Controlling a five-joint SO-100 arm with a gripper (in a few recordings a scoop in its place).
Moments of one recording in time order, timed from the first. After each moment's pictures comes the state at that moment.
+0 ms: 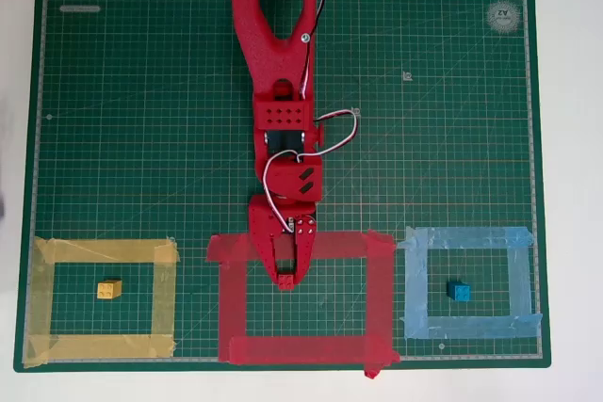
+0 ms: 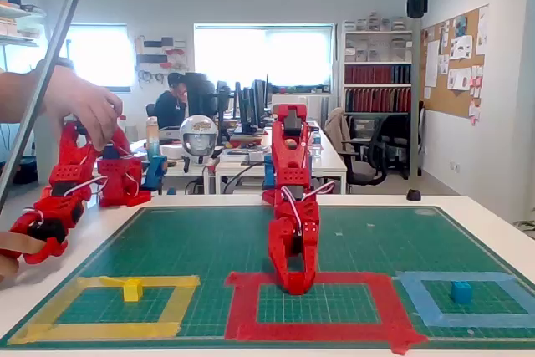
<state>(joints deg) -1.8 41.8 88.3 -21.3 -92.5</state>
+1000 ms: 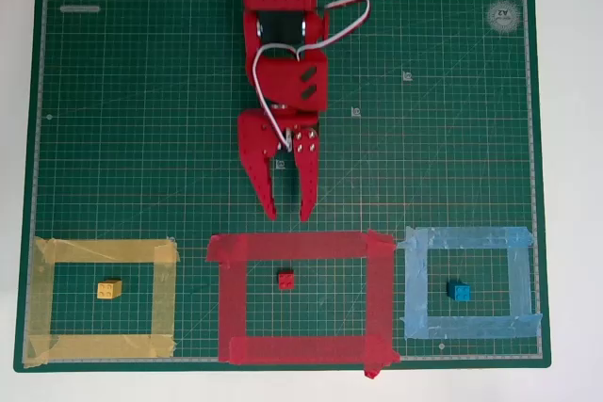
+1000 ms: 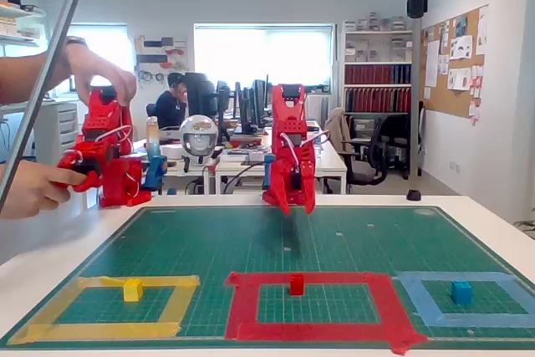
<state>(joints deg) -2.3 98.6 141.0 -15.5 -89.7</state>
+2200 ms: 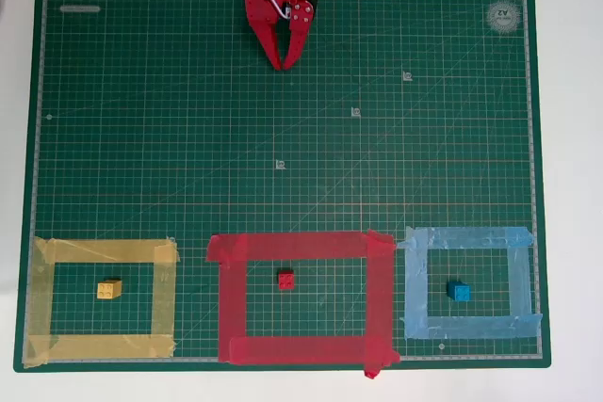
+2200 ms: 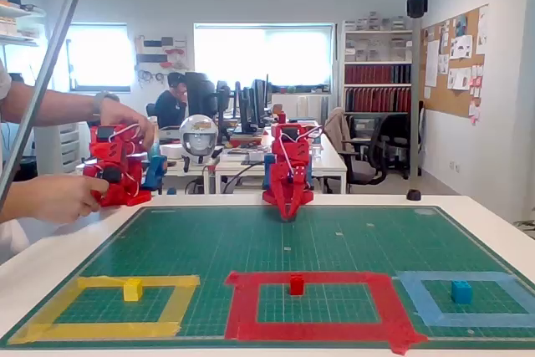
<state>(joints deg) -2.5 184.5 180.7 63.2 -83.8</state>
